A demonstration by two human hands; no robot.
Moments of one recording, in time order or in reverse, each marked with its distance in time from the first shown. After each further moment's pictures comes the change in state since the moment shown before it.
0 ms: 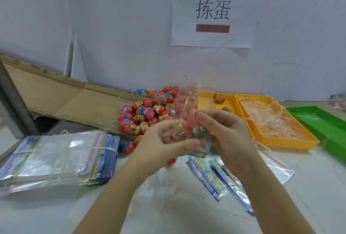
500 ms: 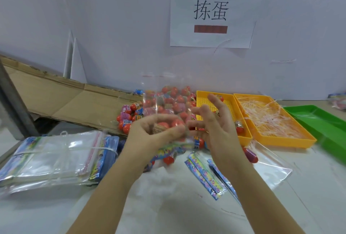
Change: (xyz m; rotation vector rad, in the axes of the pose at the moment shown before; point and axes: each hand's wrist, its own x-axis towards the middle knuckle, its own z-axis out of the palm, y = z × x) left_hand 0.000 0.005 -0.009 -0.223 0.112 0.106; right_hand 0.000 0.013 0.009 0.012 0.078 -0.060
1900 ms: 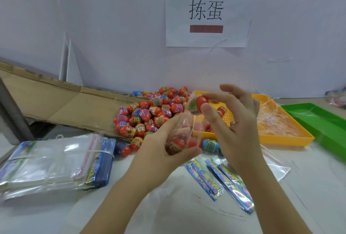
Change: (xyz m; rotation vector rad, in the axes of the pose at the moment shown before) left_hand -0.009 -0.016 0.019 0.469 -0.122 0.203; right_hand -0.005 -0.021 -0.015 -0.811 0.229 -0.554
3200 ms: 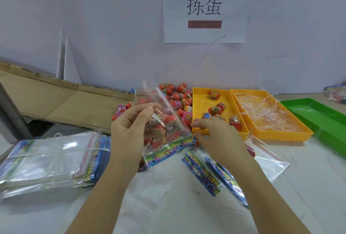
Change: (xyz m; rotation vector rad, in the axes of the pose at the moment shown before) left_hand 0.013 -0.001 -0.021 -0.546 0.516 -0.134; right_hand -0.006 0.044 0.017 -0.526 -0.621 0.187
